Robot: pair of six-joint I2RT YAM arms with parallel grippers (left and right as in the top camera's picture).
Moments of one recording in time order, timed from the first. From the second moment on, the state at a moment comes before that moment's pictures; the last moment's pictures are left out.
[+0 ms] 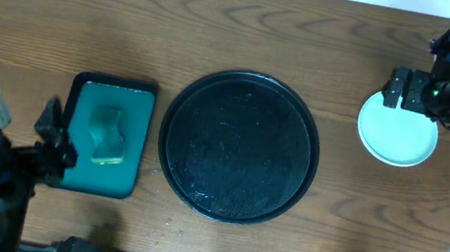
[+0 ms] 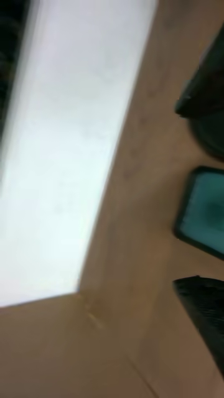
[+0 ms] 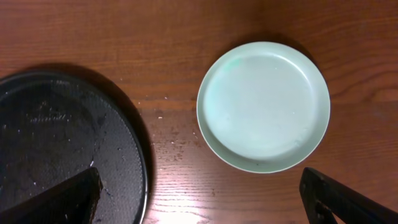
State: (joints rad) left arm -0.26 0.64 1.33 -0.99 -0.43 -0.29; right arm -0.12 1.65 1.69 -1.17 -0.11 -0.01
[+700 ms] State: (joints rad) left arm -0.09 0.11 0.35 0.21 -0.16 -0.25; right arm -0.12 1.65 1.69 -1.17 -0.10 -0.01
